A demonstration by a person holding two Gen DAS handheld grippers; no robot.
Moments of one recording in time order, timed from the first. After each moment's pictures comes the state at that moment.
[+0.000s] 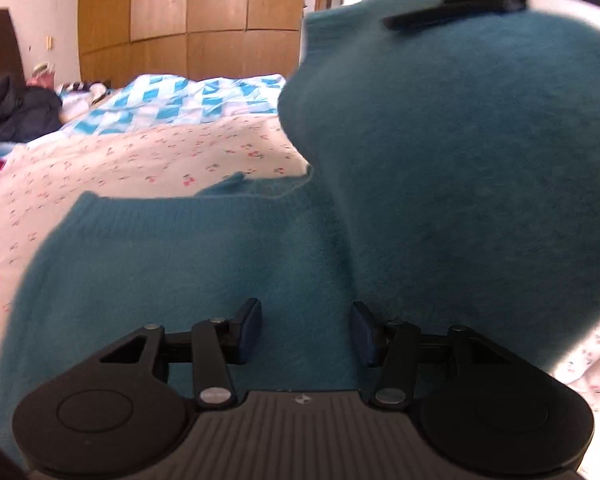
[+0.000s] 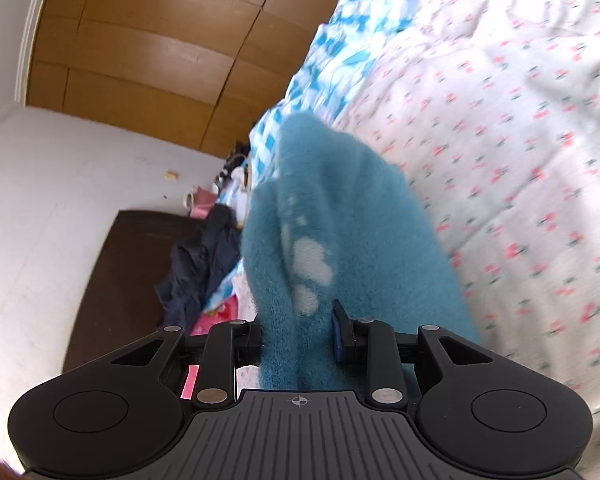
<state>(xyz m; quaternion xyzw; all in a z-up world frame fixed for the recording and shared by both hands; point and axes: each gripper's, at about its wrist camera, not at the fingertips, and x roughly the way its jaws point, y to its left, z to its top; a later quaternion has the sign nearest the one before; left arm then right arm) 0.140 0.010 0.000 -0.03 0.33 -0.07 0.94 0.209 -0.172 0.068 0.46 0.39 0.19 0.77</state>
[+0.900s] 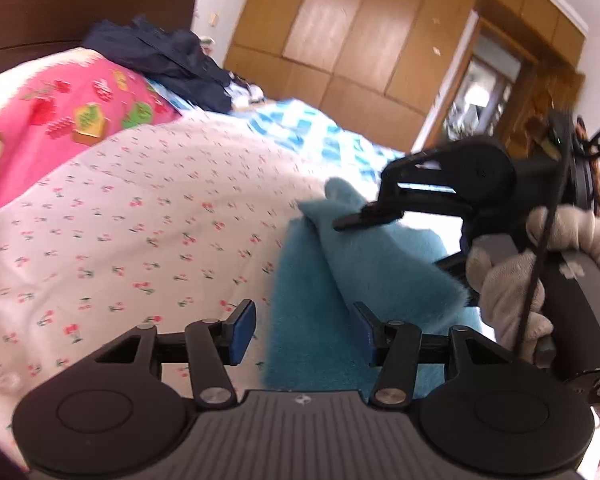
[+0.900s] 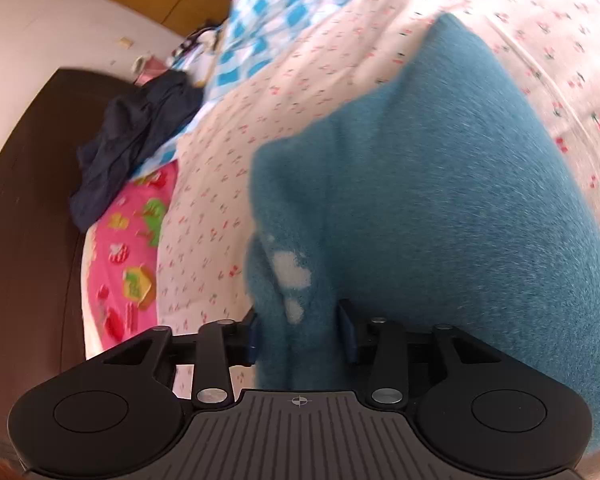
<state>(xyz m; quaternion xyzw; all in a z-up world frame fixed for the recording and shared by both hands) 0.007 0.160 0.024 -0.21 0.25 0.07 0.94 0.214 0.022 0.038 0.29 0.52 0.21 0.77</state>
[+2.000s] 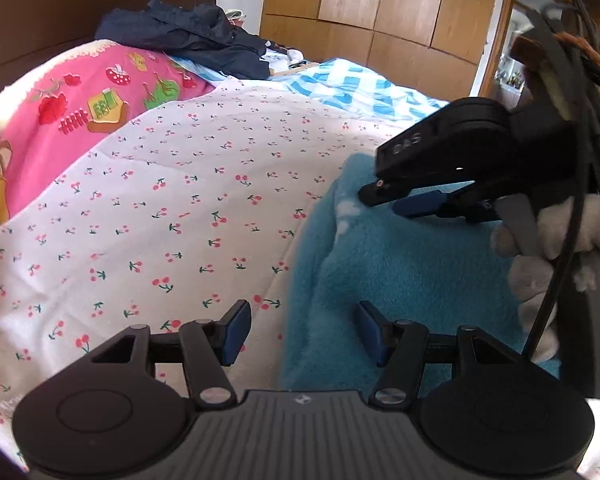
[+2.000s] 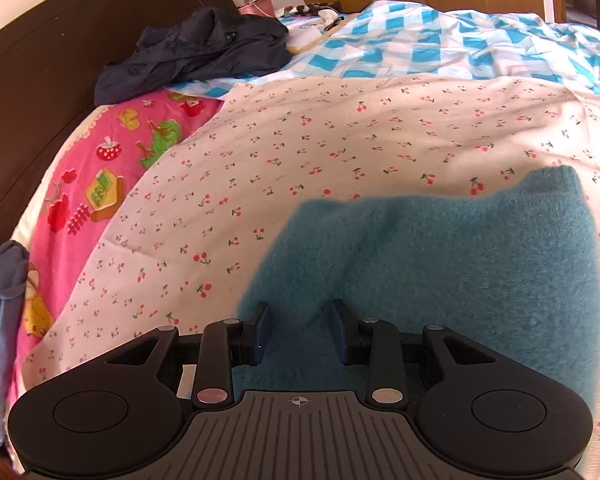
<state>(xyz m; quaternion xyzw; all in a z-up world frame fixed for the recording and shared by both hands) 0.082 0.155 0.001 -0.14 0.33 0.15 0.92 0.253 0.081 0.017 0.02 0.43 0.30 0.85</state>
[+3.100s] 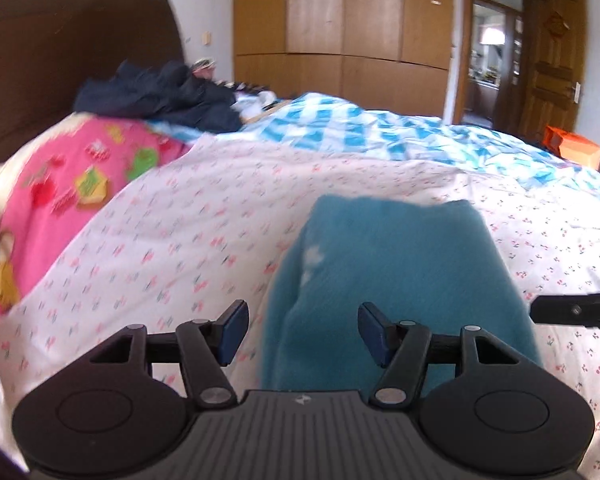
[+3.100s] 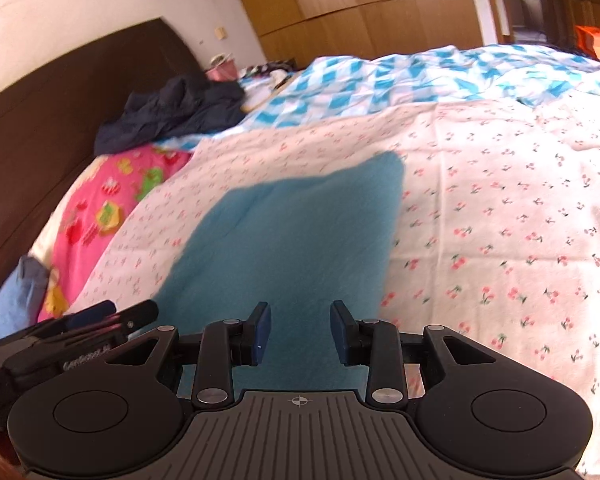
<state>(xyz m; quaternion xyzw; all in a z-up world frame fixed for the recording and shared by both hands) 0.085 0.120 0.044 -0.05 0.30 0.13 0.94 0.161 -0.086 0.060 0.09 0.38 0.25 0.89</state>
